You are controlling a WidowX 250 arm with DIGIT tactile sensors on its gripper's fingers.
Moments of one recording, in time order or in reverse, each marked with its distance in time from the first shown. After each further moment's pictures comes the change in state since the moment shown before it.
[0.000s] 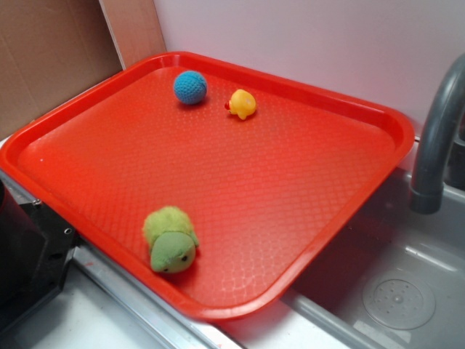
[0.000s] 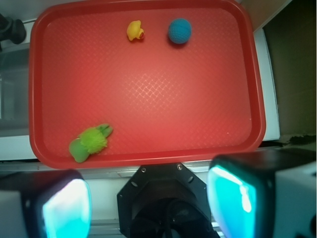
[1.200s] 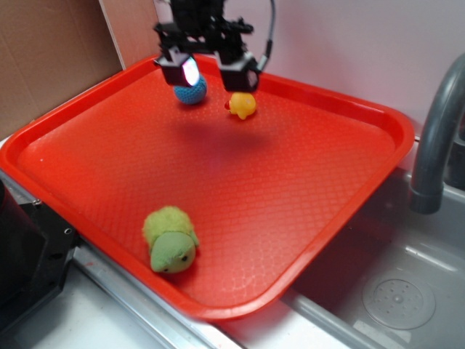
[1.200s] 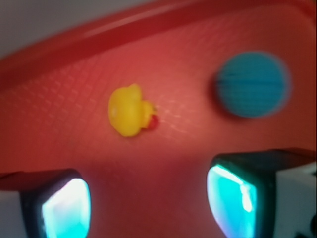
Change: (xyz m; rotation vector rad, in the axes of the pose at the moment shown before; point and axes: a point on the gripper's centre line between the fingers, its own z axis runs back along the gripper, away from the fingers) arm 0.157 -0.006 -0.184 -0.046 0.017 0.249
